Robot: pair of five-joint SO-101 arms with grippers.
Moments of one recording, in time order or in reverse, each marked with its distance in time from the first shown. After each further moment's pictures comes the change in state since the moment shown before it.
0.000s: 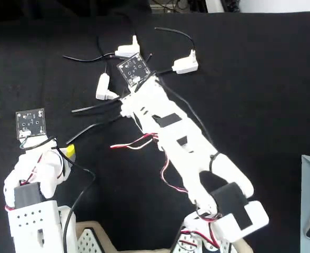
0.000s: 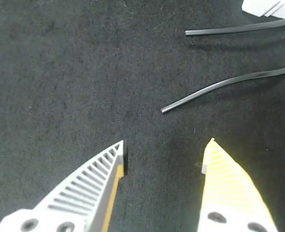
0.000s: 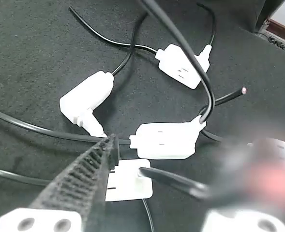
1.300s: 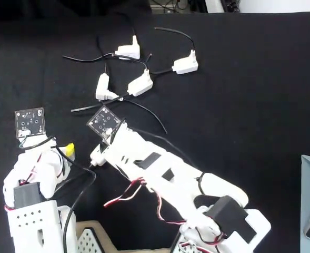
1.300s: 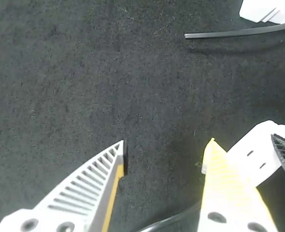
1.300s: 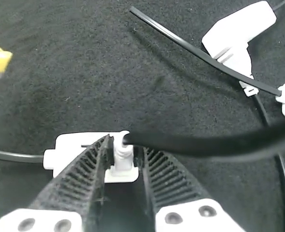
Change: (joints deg) left arm 0.0 0.0 -0.6 0.0 0.0; right arm -18.1 -4.7 20.0 -3.7 -2.4
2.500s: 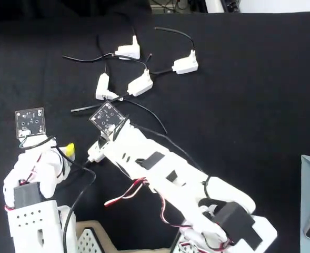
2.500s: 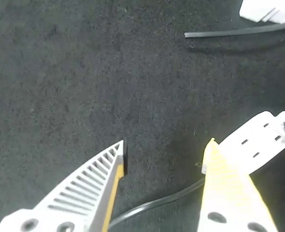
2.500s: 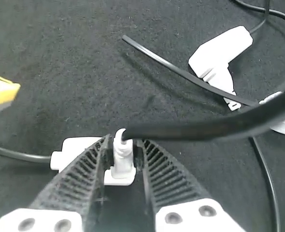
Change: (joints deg) left arm 0.0 0.0 -0.2 0.0 0.0; right arm 0.6 -5.0 0.4 -0.5 -1.8
